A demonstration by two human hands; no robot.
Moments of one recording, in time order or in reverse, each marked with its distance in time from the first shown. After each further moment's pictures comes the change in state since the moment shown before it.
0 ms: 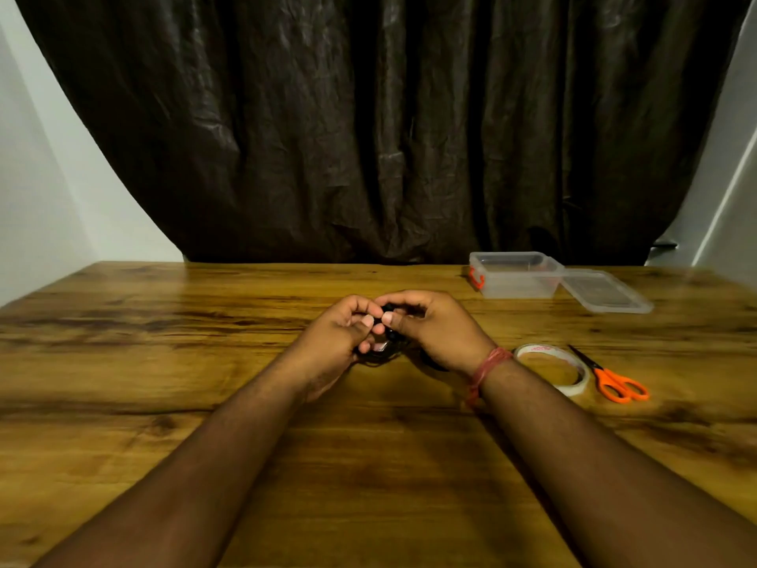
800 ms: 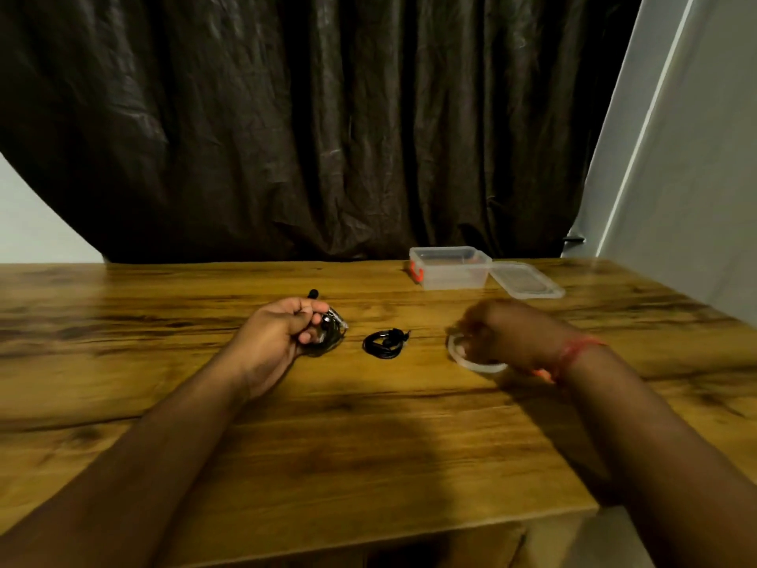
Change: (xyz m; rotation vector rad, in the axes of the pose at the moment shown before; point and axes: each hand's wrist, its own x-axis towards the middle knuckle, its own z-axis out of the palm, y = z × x) left_hand -0.003 0.004 0.002 -0.149 0.031 -0.056; right_hand -0.086 -0.035 -0.129 -1.074 -0.115 0.387
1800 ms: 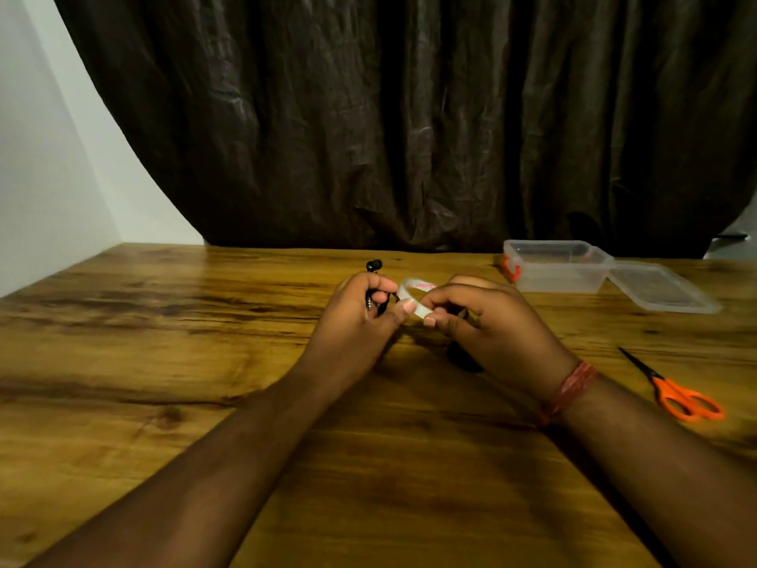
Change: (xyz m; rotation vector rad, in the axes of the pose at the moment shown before) left_hand 0.005 -0.007 -0.004 0.608 0.234 0.328; right_hand 0.064 -0.095 0.049 0.430 0.414 -0.654
